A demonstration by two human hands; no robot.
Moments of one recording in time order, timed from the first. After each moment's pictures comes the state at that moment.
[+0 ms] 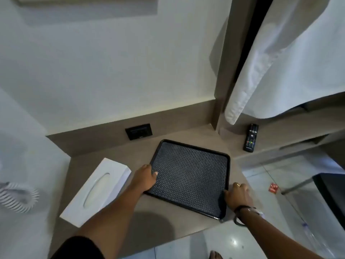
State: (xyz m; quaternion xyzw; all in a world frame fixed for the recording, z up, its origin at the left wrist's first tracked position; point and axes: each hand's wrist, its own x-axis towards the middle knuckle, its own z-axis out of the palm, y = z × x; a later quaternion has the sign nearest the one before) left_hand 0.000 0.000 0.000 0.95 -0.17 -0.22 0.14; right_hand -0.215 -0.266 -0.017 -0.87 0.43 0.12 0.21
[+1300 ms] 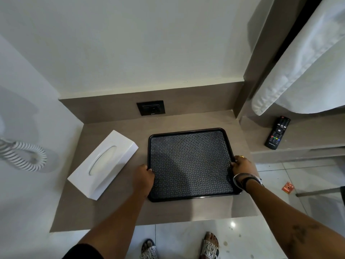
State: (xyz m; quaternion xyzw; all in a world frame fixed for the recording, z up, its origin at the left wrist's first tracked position) left_hand -0.062 0.017 -0.041 0.93 0.12 -0.12 0.32; right_hand -0.132 -0.329 -0.043 -0.88 0.34 0.08 0.32
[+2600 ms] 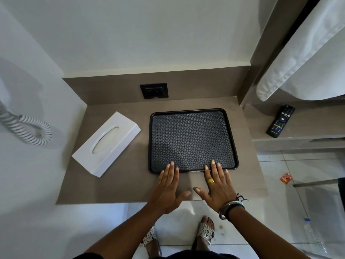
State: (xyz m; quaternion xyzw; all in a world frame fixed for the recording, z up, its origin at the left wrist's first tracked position) left_hand -0.182 -0.002 -0.083 0.94 -0.28 -0.17 0.09; right_hand -0.235 -0.225 -0.080 -0.99 0.04 0.12 0.11
